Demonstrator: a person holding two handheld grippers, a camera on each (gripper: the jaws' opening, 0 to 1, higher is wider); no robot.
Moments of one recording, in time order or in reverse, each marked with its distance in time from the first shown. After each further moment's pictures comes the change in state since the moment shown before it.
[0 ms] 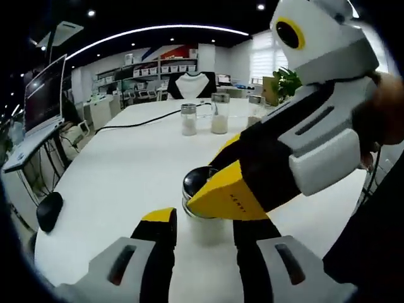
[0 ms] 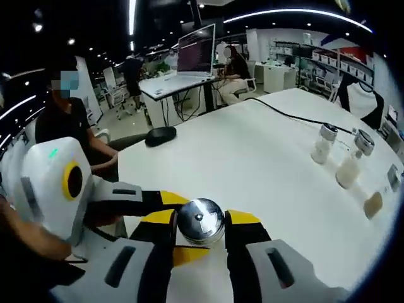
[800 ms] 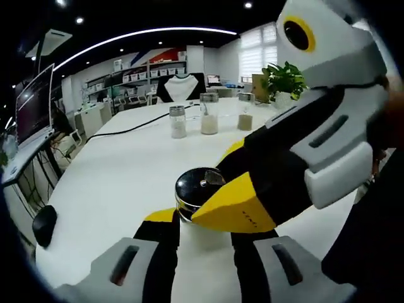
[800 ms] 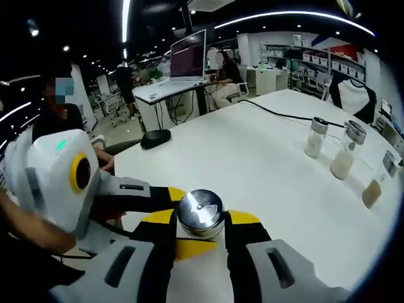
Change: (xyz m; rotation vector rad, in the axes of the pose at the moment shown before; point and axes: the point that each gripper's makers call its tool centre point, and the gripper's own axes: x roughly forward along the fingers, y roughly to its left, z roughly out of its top) left arm 0.012 -0.004 0.000 0.075 -0.007 -0.088; right arm -0.005 -0.004 -0.010 0.008 -0.029 -0.020
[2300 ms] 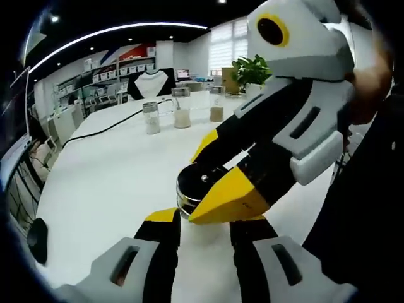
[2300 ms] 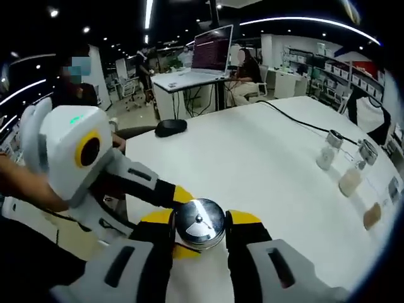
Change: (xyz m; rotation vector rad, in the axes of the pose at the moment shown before) left arm -0.017 -0.017 -0.006 0.070 0.045 -0.135; right arm 0.002 0.013 -0.003 -0.115 0.043 0.062
